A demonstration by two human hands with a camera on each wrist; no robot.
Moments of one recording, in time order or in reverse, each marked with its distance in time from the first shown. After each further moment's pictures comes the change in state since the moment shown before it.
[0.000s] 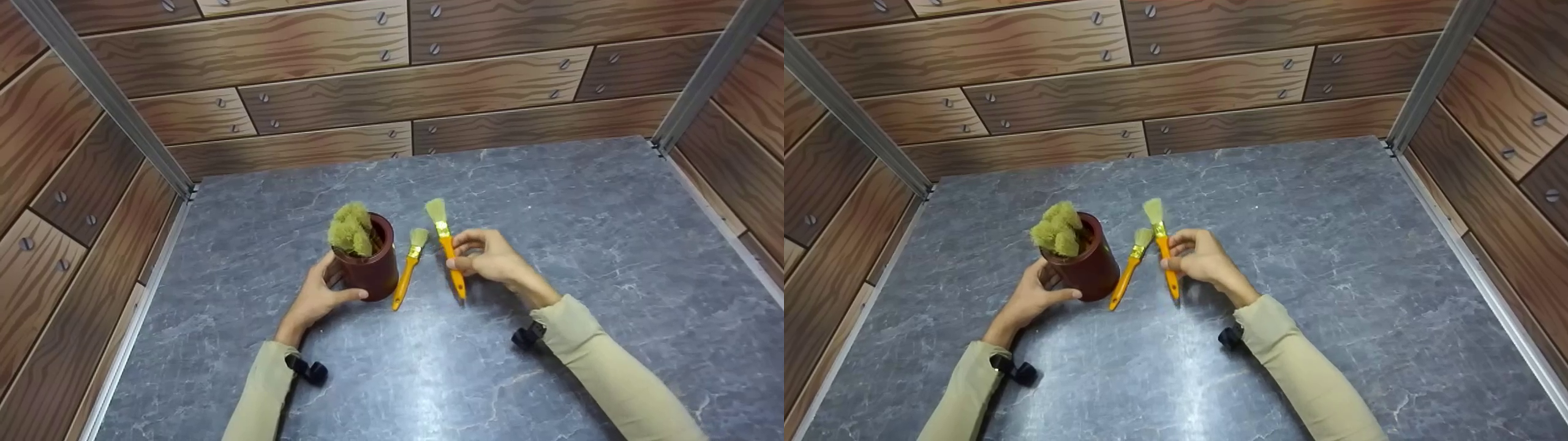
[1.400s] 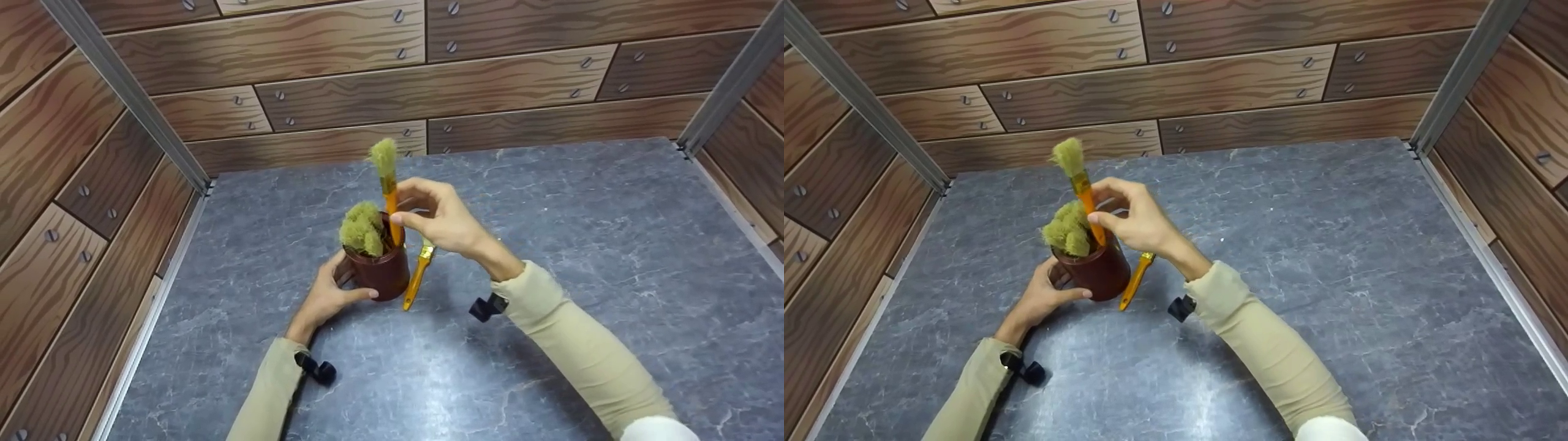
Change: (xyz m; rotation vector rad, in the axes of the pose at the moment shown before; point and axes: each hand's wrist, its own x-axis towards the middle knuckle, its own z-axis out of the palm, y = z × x) left_hand 0.000 -0.003 -0.002 0.033 0.019 0.025; right_hand 0.022 -0.117 0.067 0.026 -0.152 -0.545
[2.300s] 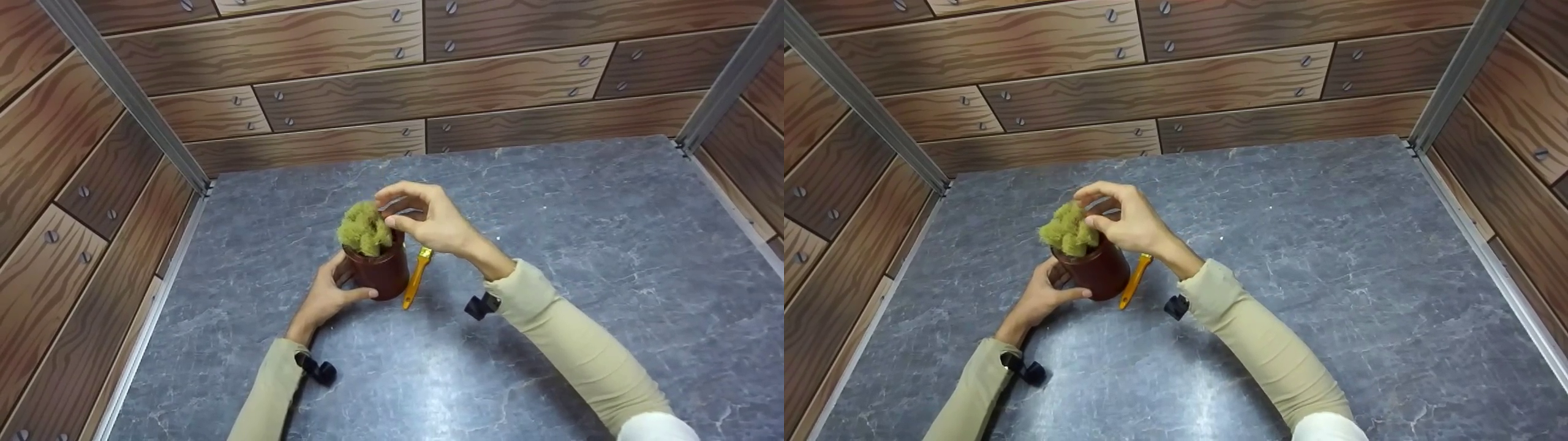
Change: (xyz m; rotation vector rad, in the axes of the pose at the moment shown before) left_hand -0.002 0.001 0.001 -0.005 0.001 -0.023; right_hand 0.002 0.003 0.007 -0.050 -0.041 0.007
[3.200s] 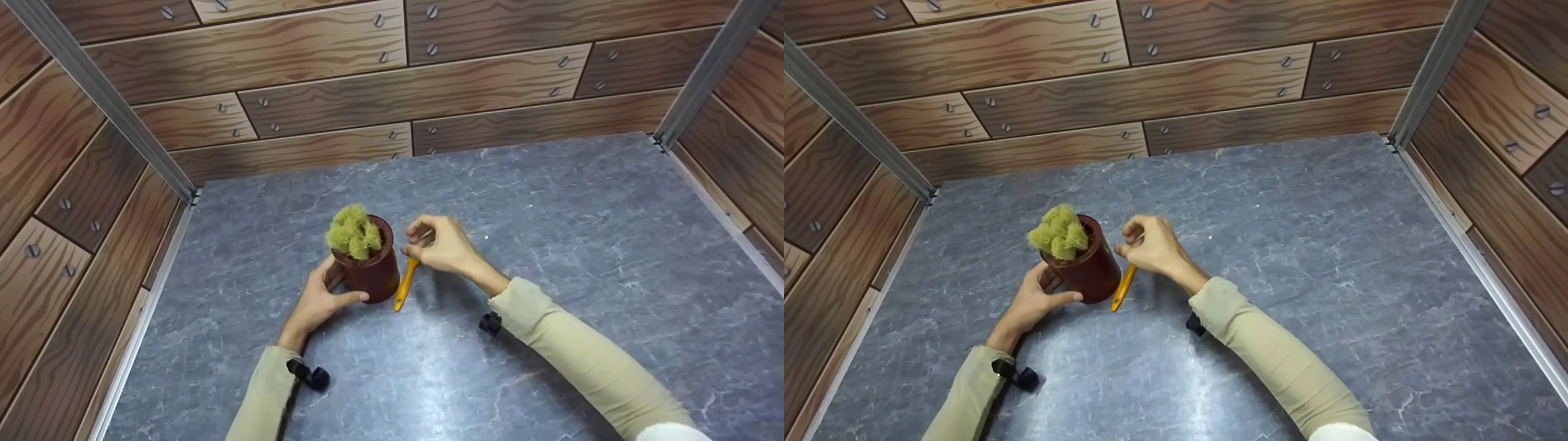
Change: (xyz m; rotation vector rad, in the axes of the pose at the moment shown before) left_hand -0.001 0.001 0.001 -0.002 0.011 0.020; right_hand -0.035 0.071 -0.009 -0.327 0.175 0.294
